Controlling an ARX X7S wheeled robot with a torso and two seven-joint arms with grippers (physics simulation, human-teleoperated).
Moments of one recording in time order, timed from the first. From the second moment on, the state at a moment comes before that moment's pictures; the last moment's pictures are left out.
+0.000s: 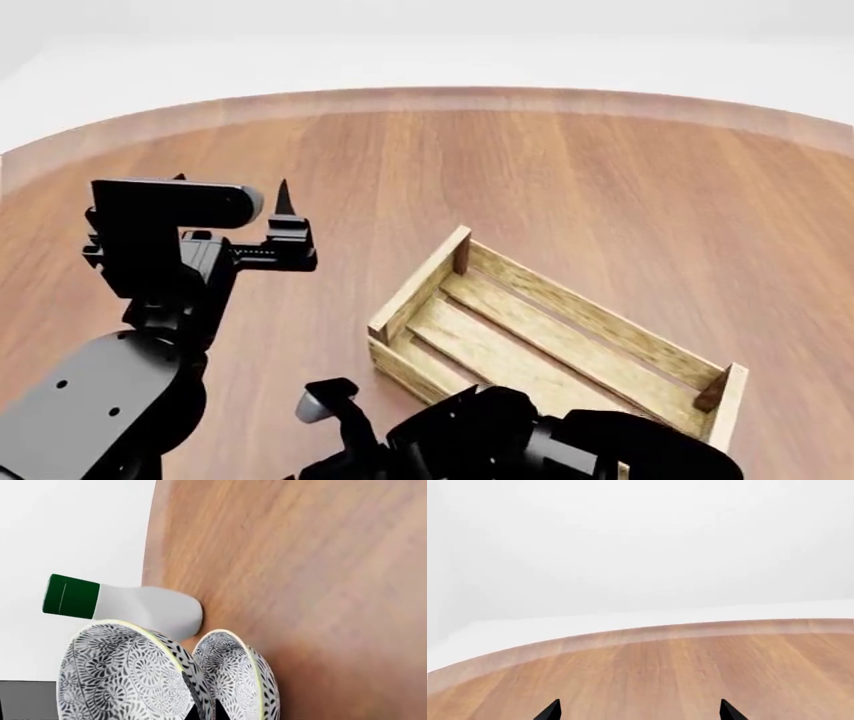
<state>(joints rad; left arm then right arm) -0.55 -0.38 0.11 0.59 -0.55 -0.91 -0.39 1.04 0.00 -1.59 0.66 1.71 0.60 -0.45</state>
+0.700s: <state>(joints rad) -0.54 -0.38 0.09 0.58 -0.57 -0.90 -0.40 1.04 0.00 -1.58 0.66 1.72 0.58 -0.49</state>
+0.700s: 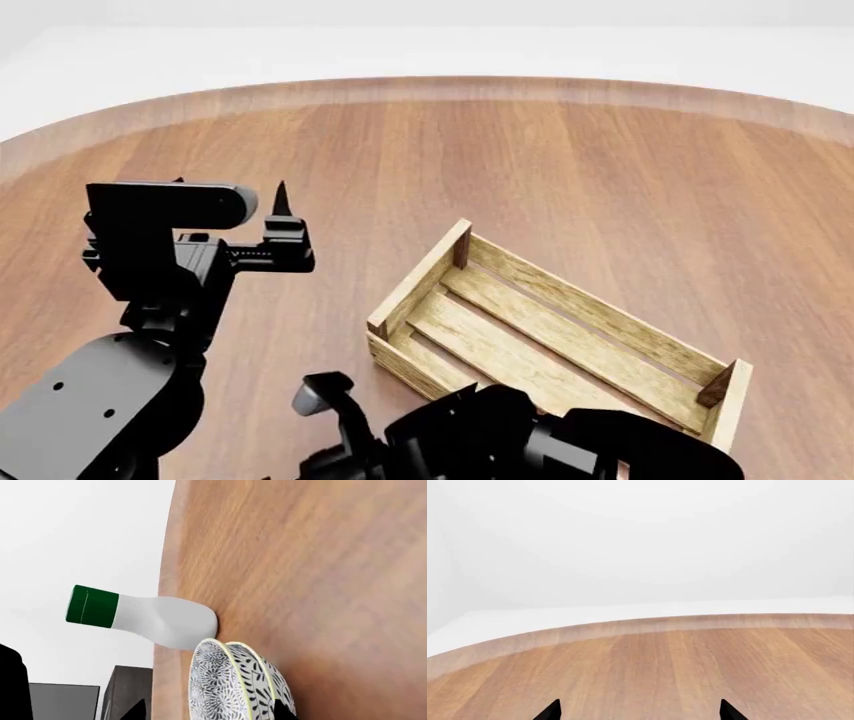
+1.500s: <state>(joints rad) -0.53 -0.39 0.10 0.58 -0.57 -0.87 -0.41 1.03 0.00 -1.58 0.68 1.74 0.59 -0.44</state>
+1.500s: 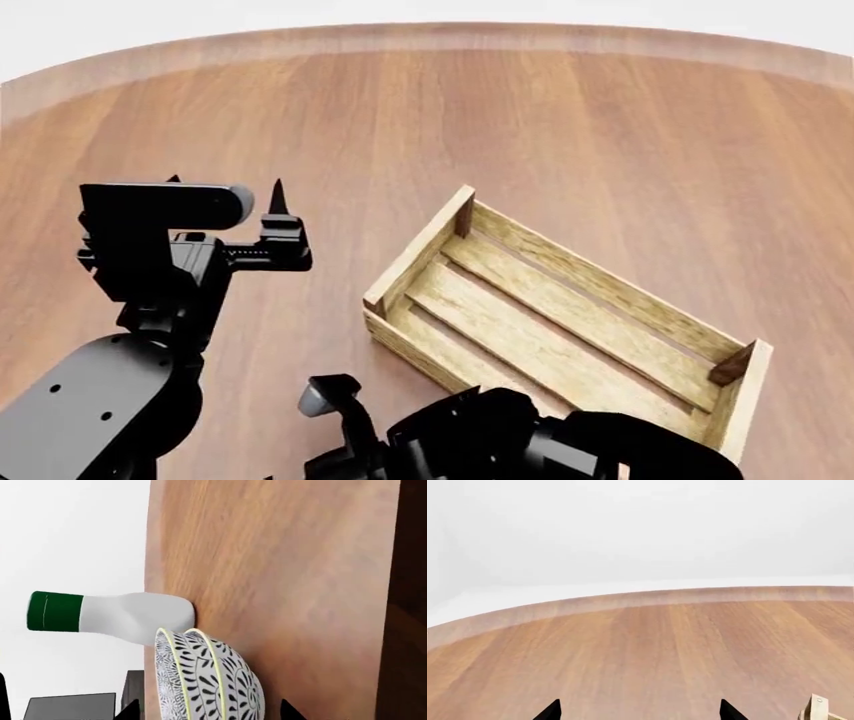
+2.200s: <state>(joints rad) -0.53 -0.39 0.05 0.58 -0.64 -0.88 -0.41 1.01 0.00 -1.59 0.67 1.68 0.56 -0.38</state>
